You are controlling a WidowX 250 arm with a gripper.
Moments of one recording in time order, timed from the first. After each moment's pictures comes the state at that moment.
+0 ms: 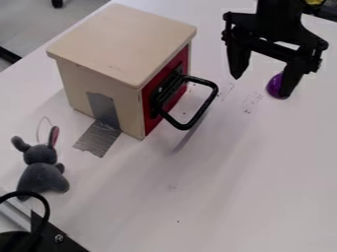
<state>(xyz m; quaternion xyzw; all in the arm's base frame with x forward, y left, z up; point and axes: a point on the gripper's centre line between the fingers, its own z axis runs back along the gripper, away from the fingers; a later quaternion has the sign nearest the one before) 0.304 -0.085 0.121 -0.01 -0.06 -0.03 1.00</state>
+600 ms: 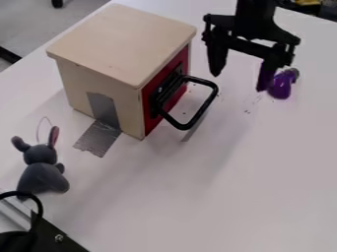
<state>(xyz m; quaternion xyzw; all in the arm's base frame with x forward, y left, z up) 0.317 -0.046 0.107 0.01 -0.03 0.04 1.00</state>
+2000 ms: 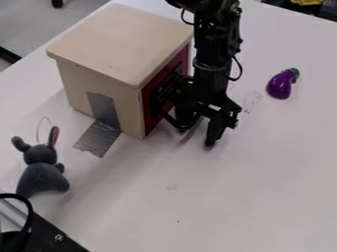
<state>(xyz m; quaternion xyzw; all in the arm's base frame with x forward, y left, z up) 0.301 -0.015 0.001 0.00 0.06 -0.04 1.00</state>
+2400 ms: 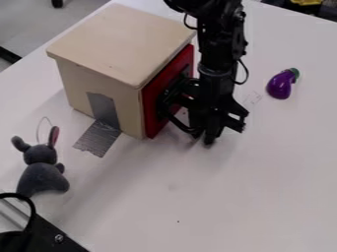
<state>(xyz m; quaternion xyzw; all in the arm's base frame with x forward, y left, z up) 0.301 -0.035 0.002 -0.02 0.02 -0.05 1.00</state>
